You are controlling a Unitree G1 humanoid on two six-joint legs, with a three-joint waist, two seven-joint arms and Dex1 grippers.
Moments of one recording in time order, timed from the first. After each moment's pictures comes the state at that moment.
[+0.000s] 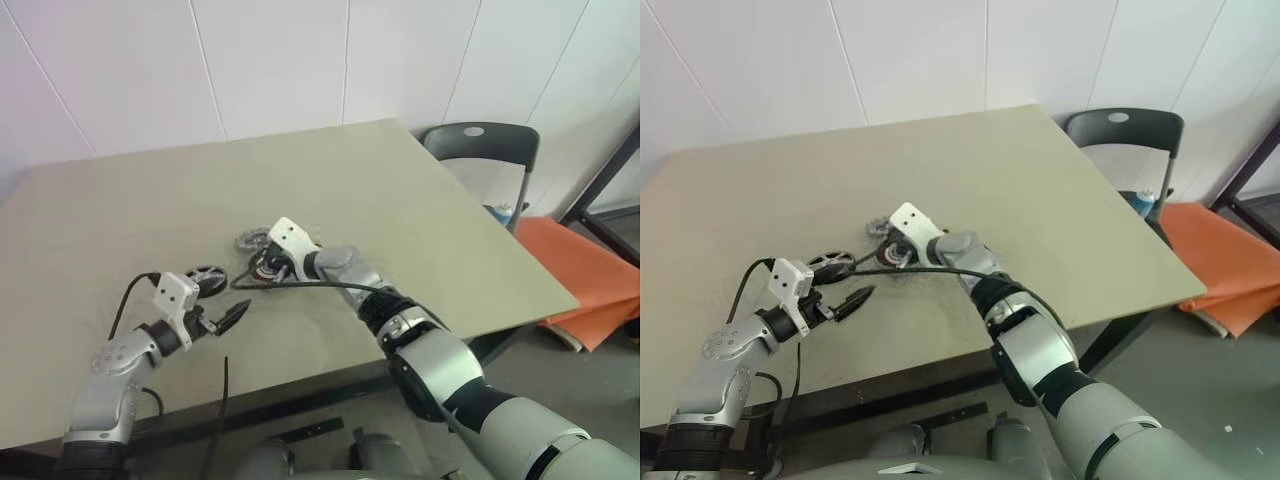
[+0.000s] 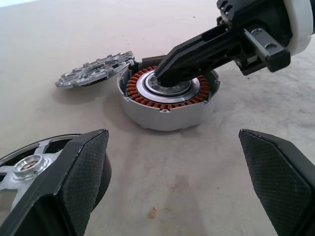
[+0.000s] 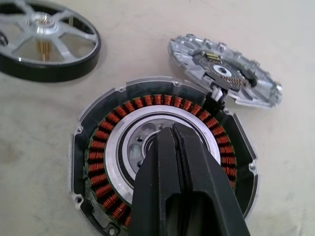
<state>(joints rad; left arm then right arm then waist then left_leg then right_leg) 0.04 0.50 0.14 -0.04 -0.36 0.17 -0.74 -0.98 0.12 0.27 1.02 -0.14 0.19 0.56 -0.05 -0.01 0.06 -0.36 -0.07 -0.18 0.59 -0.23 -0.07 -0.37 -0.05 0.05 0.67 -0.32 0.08</state>
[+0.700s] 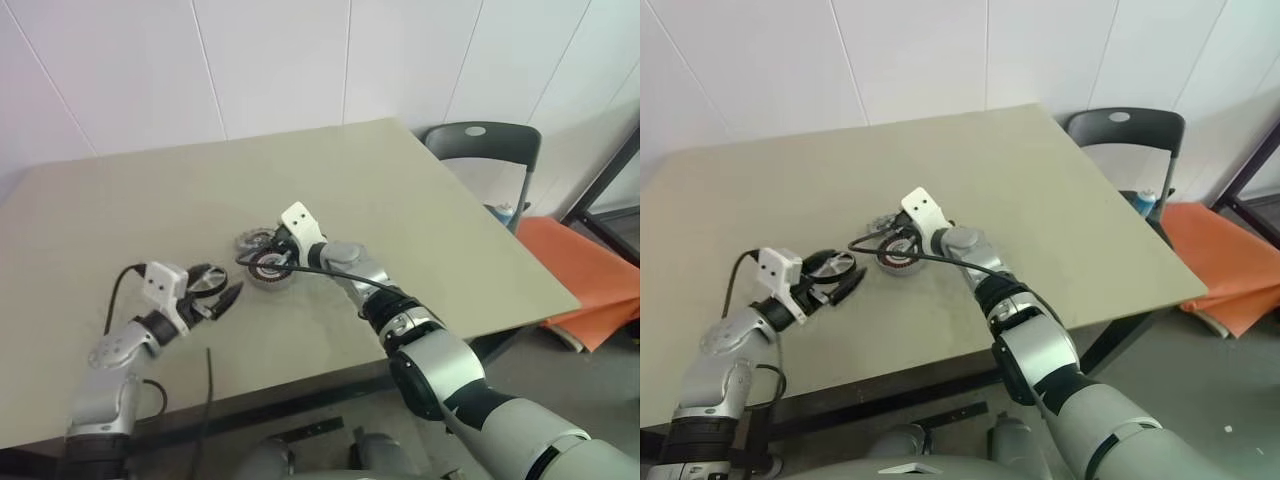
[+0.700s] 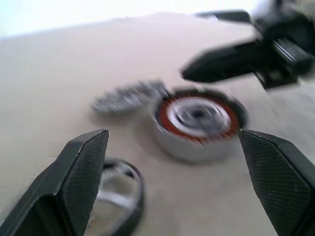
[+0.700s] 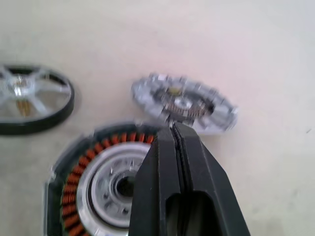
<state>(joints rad) -0.01 0.45 0.23 -0.05 -0.42 0.17 -0.66 -0.97 0.12 0.14 1.02 -0.04 0.12 0.53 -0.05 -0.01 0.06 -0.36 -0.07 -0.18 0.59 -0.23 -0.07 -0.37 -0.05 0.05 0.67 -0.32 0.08</state>
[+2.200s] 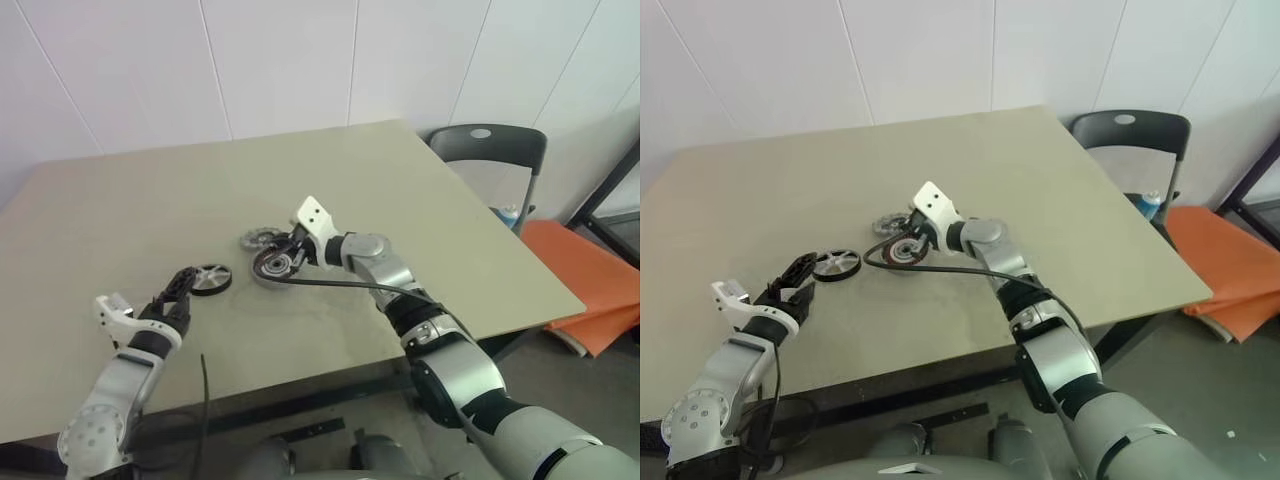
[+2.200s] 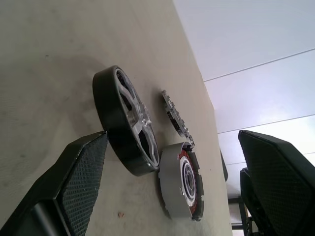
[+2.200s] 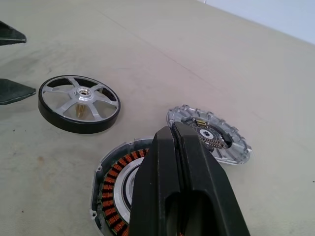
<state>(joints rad) 0.10 0.24 0.46 -0.21 -1.53 0.58 0.19 -0.88 0.01 0.19 0.77 -0.02 0.11 0.76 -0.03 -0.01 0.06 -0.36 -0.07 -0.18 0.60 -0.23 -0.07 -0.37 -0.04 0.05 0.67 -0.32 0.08</state>
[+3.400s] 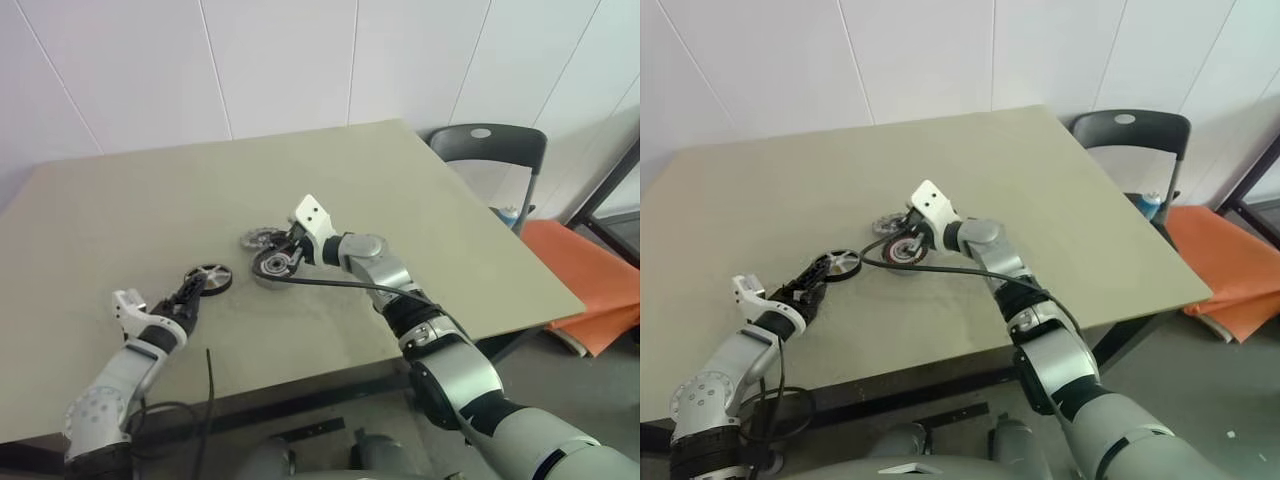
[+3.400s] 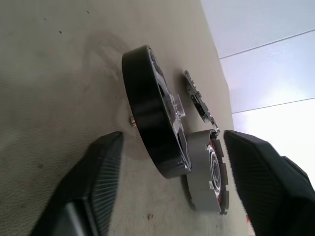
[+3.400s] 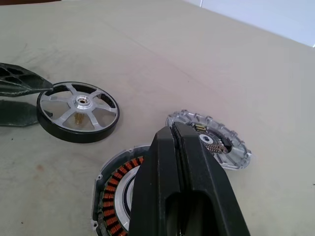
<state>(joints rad) 0.00 0.28 0.46 -0.02 -1.46 0.69 0.12 -0.86 0.02 0.19 0.75 -0.02 0.13 0.73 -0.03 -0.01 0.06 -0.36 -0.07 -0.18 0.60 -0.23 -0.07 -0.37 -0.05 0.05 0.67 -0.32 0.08</state>
